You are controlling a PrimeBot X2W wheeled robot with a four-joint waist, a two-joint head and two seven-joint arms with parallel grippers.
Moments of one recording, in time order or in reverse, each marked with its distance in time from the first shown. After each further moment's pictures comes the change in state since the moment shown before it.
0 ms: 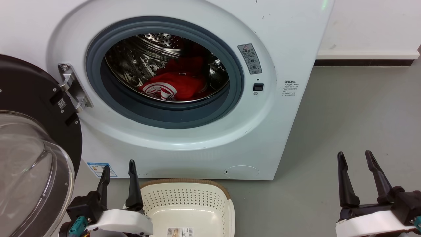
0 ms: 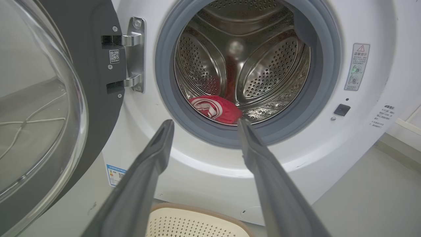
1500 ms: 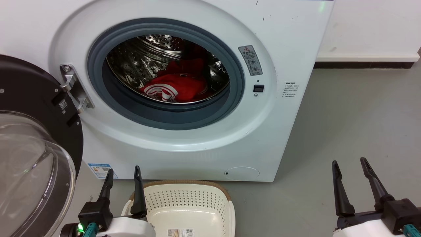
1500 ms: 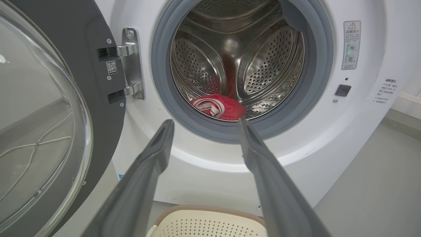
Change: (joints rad) left arm 0.022 0.001 -0.010 0.019 0.137 0.000 -0.042; right arm 0.031 0.000 0.010 0.013 -0.121 0.000 -0.043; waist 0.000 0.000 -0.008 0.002
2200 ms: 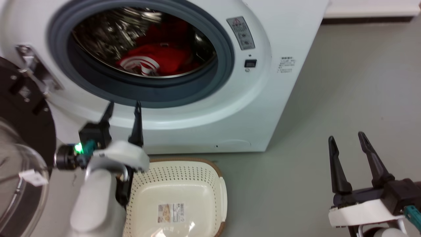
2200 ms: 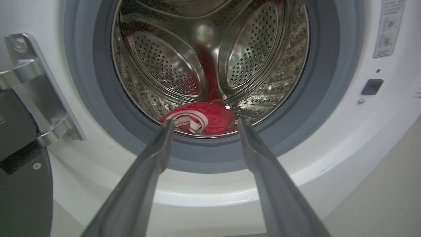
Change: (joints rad) left arm -0.444 0.037 0.044 0.369 0.064 -0.130 0.000; right arm -0.090 0.000 0.028 -0.025 0.002 0.000 0.000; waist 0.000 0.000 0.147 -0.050
